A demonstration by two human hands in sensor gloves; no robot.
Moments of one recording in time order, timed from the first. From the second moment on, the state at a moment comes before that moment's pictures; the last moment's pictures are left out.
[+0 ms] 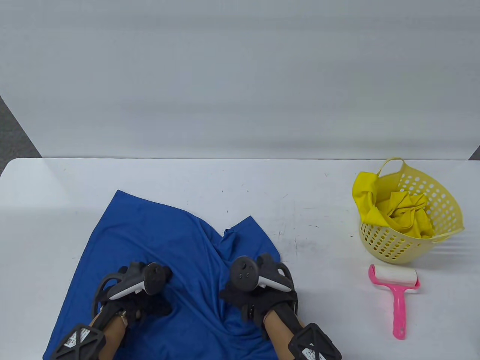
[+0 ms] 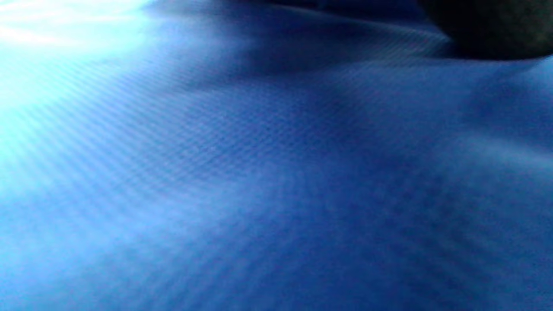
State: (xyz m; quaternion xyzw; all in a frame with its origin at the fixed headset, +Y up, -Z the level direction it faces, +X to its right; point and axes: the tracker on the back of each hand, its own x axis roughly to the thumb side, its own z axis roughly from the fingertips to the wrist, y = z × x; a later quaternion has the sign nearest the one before) left_hand -0.258 -0.786 -0.317 -0.26 -0.08 -0.04 0.96; right_hand 0.042 -0.716 -0.332 0.21 0.07 0.96 0.15
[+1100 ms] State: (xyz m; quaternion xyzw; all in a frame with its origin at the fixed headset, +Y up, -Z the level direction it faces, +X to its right) left_hand -0.259 -0.786 -0.317 -0.27 -0.09 -0.03 0.96; right_hand 0.148 -0.763 -0.392 -0.04 0.11 0.98 0.14
